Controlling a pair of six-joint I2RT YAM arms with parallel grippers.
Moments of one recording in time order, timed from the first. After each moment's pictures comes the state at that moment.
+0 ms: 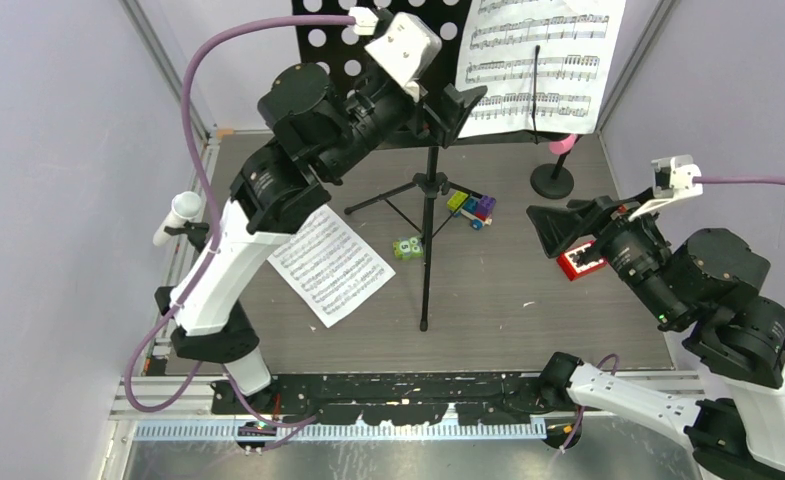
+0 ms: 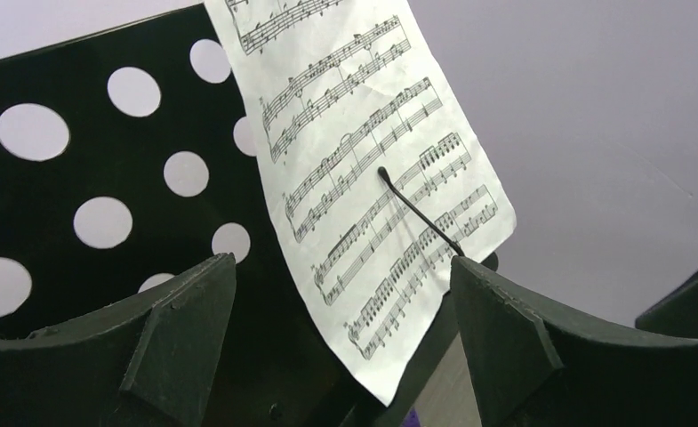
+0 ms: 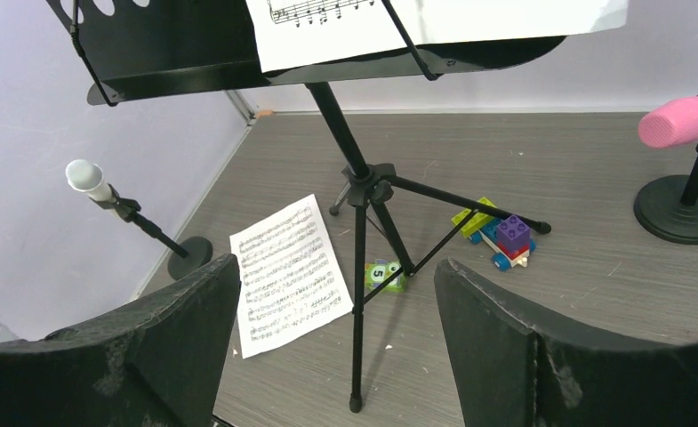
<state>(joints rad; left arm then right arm) -1.01 1.70 2.48 -0.49 -0.09 0.26 0.87 0.74 1.54 -0.85 0.45 0.38</state>
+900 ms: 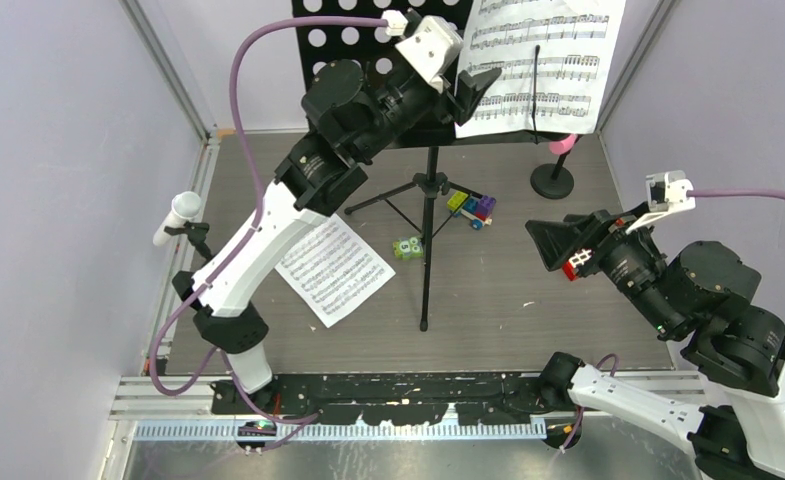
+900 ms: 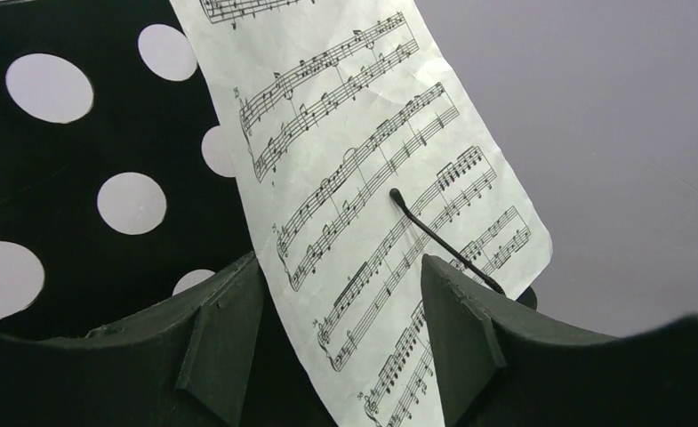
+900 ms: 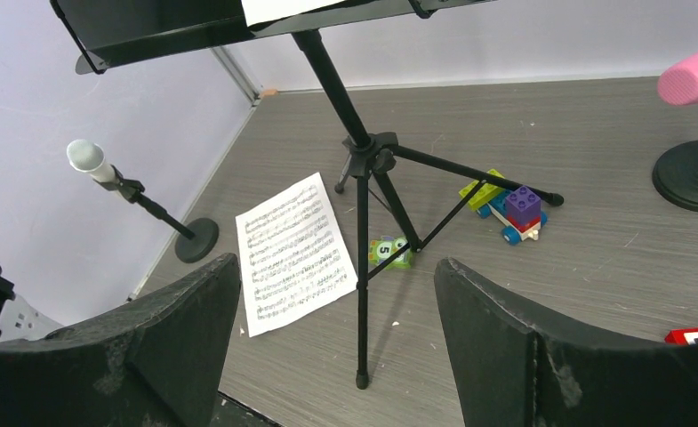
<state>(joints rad) -0.92 1.75 2.30 -0.17 0.06 0.27 0.87 0.66 1.45 -0.86 0.43 0.43</state>
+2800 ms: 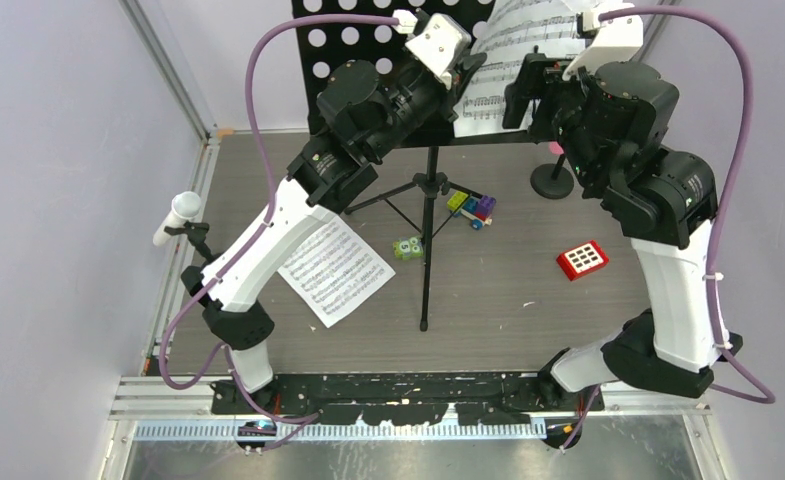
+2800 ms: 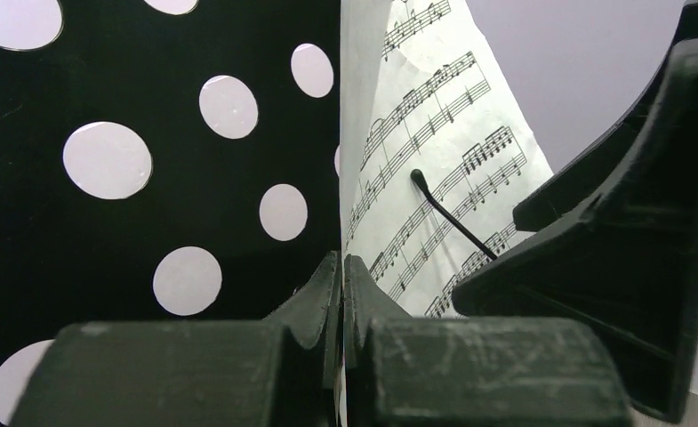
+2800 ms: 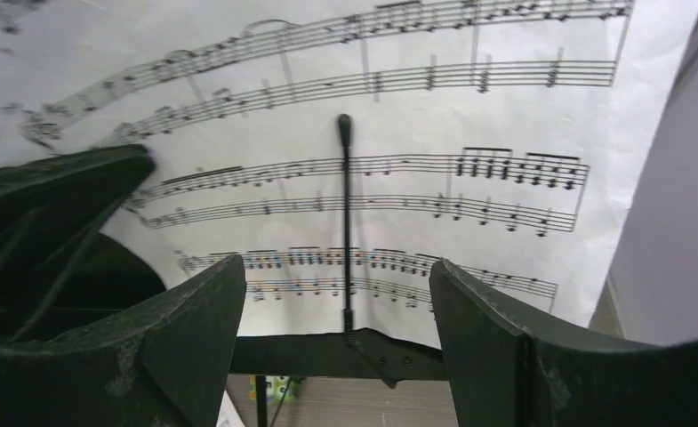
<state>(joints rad) -0.91 1.79 2.30 -0.16 0.00 0.23 0.70 1.43 2.34 -0.98 0.60 0.14</state>
